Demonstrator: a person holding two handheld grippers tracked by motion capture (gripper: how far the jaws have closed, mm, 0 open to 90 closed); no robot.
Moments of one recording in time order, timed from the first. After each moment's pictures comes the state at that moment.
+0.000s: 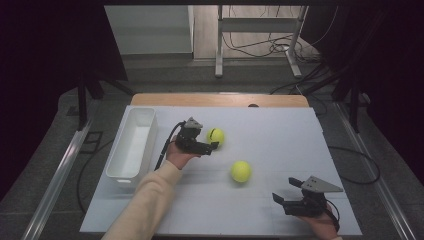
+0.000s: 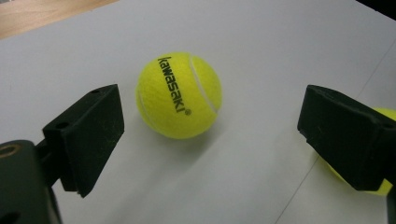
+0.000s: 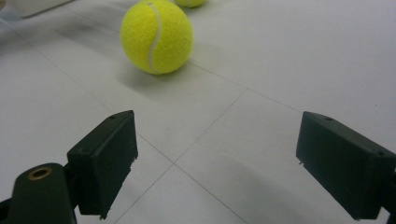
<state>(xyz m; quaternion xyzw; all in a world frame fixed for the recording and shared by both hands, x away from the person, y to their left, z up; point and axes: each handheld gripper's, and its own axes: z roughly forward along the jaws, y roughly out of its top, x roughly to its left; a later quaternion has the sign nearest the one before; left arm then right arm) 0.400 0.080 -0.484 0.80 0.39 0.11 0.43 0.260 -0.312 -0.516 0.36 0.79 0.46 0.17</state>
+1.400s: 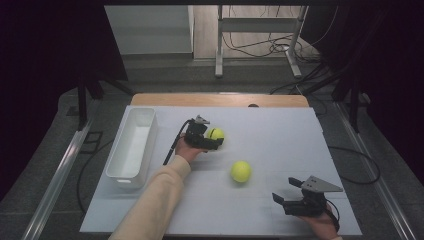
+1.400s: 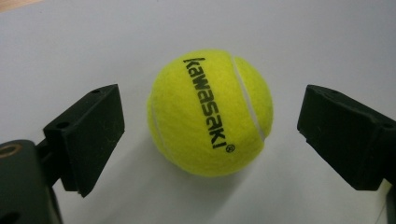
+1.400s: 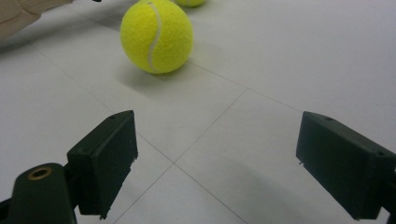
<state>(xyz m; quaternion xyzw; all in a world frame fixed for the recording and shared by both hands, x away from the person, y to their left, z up) 0.440 0.061 -0.514 0.80 0.42 0.10 0.41 0.261 -0.312 -0.516 0.36 0.79 0.46 0.17</state>
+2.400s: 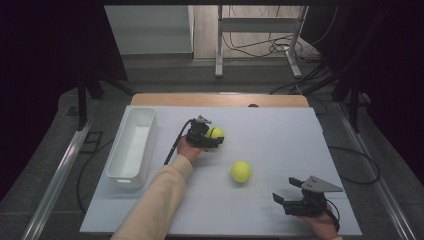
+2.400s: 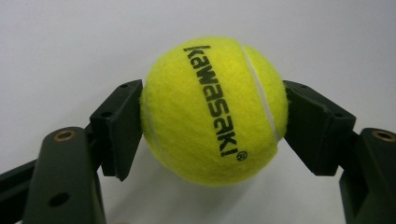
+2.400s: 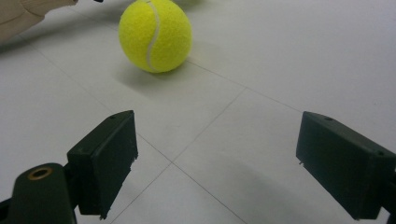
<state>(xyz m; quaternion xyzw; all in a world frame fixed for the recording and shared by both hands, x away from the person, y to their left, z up) 0.442 0.060 -0.513 0.80 0.42 0.09 0.41 0.261 -0.312 -0.516 0.36 0.79 0.46 0.17</state>
